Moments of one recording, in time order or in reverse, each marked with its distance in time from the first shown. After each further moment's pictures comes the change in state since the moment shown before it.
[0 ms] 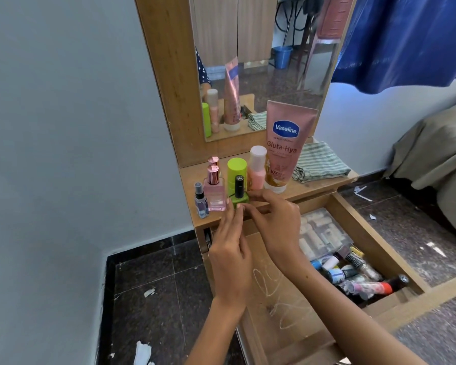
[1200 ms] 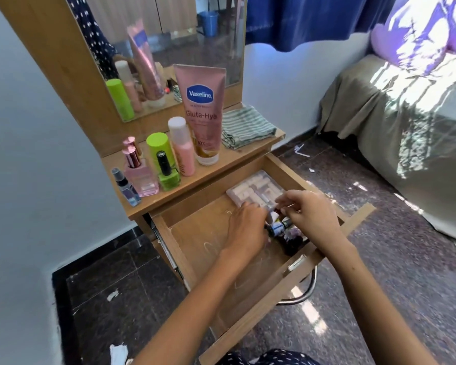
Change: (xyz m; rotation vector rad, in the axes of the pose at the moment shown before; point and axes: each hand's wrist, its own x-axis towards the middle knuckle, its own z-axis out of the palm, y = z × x) left_hand -0.020 0.058 0.080 0.237 -0.940 0.229; right_hand -0.046 0.096 -0.138 -0.382 -0.212 0.253
